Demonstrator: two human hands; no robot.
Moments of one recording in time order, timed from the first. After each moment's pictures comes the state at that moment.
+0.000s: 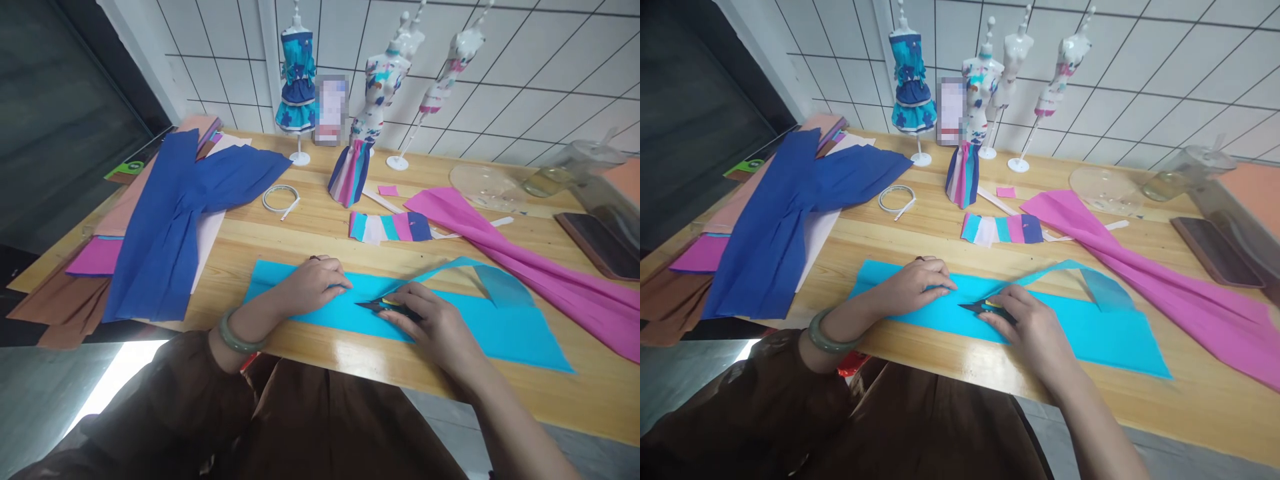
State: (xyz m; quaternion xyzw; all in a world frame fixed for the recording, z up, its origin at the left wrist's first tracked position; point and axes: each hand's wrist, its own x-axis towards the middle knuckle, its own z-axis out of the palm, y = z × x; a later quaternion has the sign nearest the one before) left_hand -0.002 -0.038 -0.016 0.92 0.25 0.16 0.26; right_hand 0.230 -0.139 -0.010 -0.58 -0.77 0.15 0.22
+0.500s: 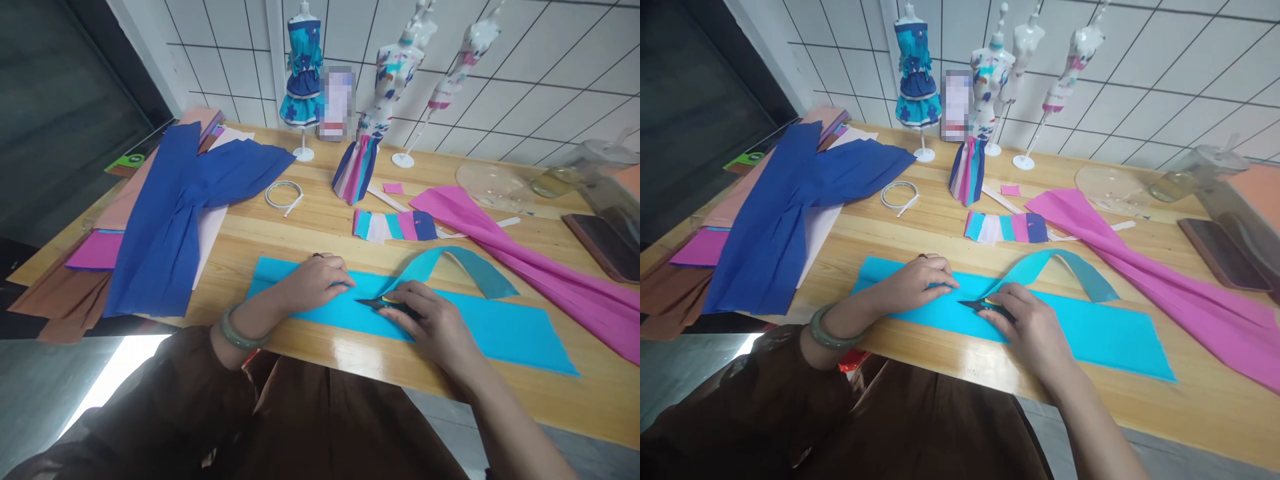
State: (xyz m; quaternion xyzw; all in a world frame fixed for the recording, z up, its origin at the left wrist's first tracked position) left_hand -0.004 -0.036 -0.017 0.92 0.23 0.16 0.26; right_hand 0.226 -0.136 -0.012 -0.57 -0.78 0.14 0.23
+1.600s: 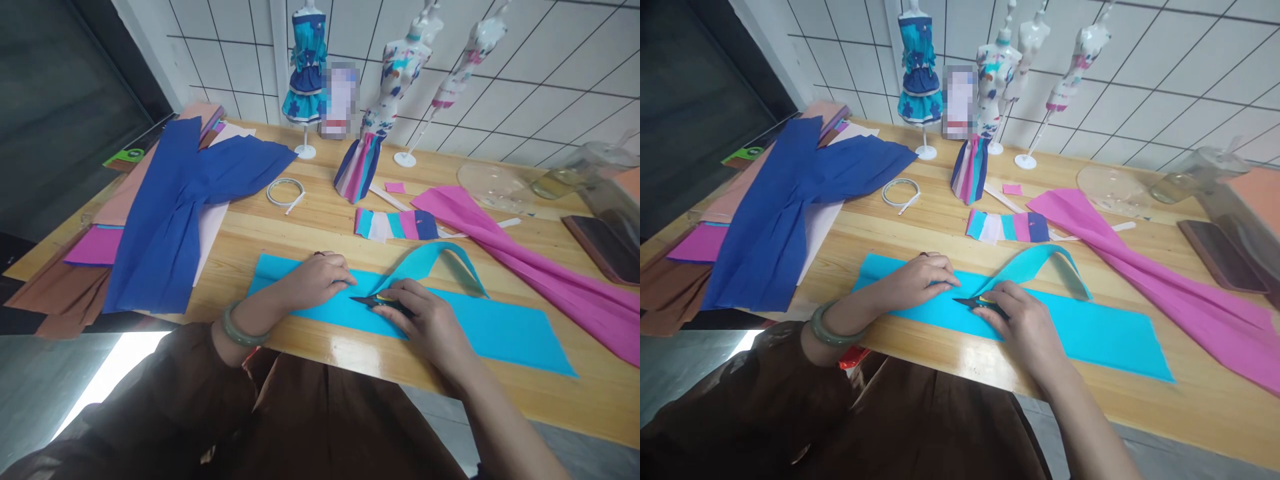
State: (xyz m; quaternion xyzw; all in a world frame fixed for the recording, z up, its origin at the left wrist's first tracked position) left_hand -0.003 -0.035 -0.019 0.92 0.23 0.18 0.26; right_hand 0.215 -0.133 -0.012 -0.57 -0.78 0.13 0.22
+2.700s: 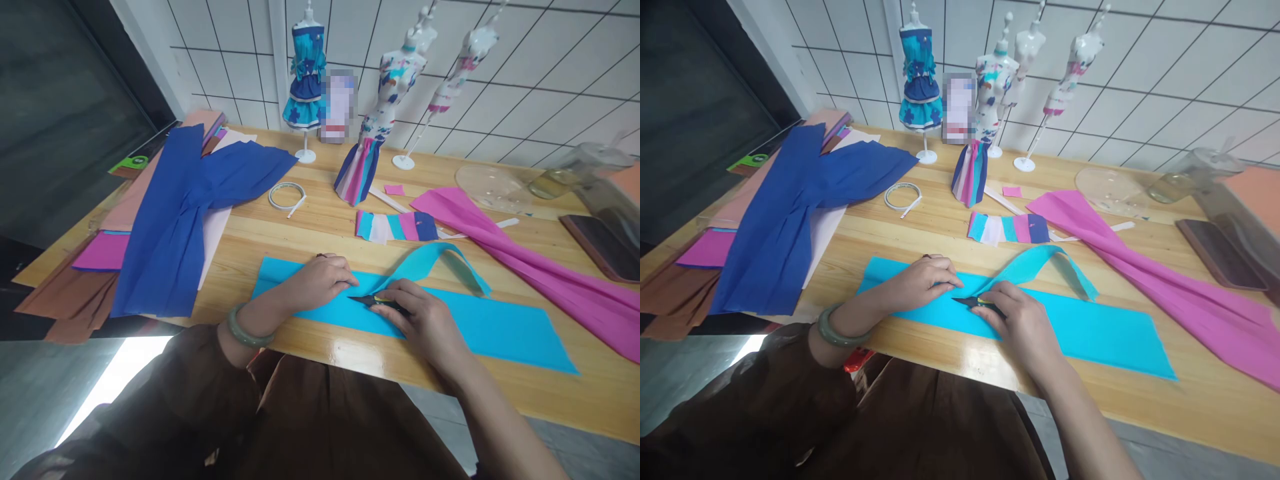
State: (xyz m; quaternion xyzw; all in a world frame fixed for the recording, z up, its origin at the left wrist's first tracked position) left_hand -0.002 -0.034 -0.020 0.92 0.23 0.18 0.26; right_hand 0.208 -0.132 -0.013 -0.57 -0.78 0.14 0.22
